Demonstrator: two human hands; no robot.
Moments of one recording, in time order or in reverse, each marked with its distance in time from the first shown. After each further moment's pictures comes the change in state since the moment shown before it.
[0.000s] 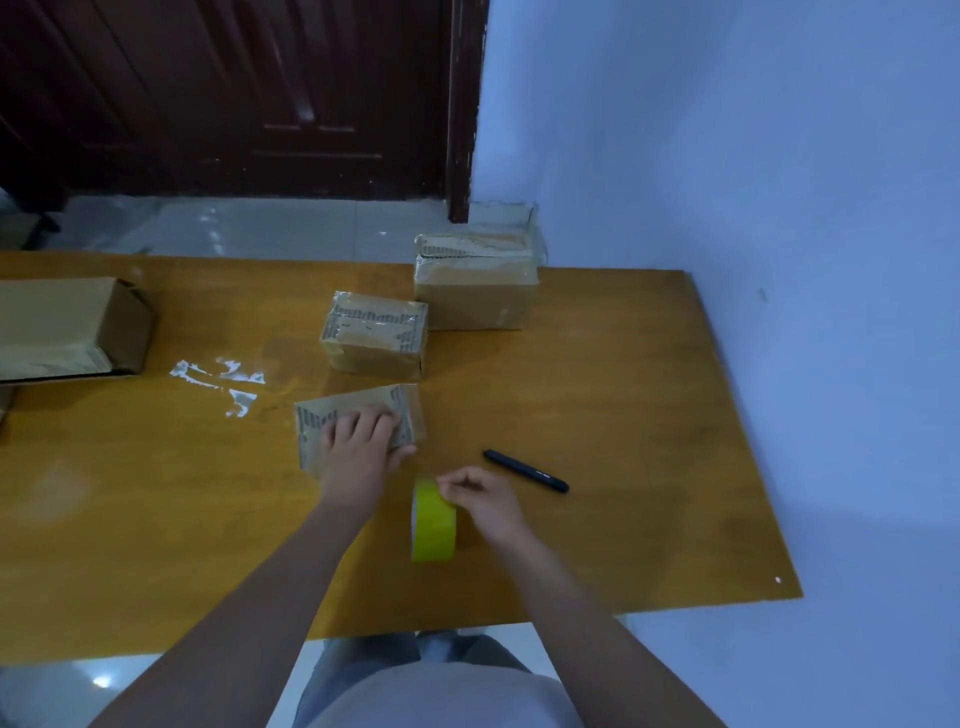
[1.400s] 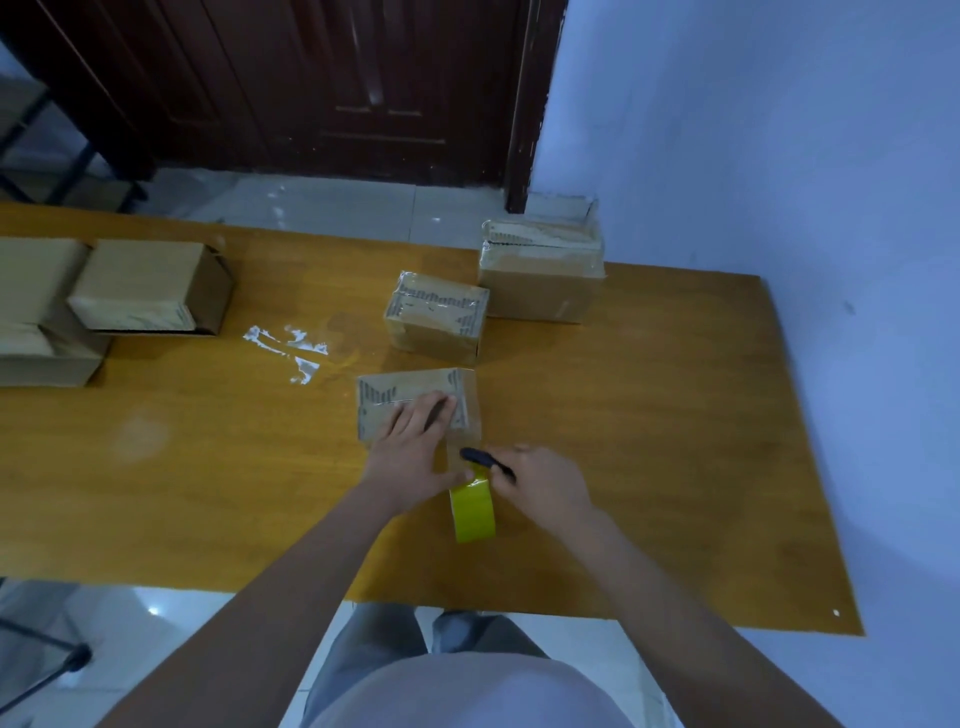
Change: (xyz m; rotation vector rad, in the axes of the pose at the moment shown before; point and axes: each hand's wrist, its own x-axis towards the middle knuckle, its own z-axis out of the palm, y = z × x) left_hand -0.012 0.004 -0.038 -0.084 -0.517 -0.005; right_hand -0.006 -0.035 -0.011 -1.211 -0.029 -0.434
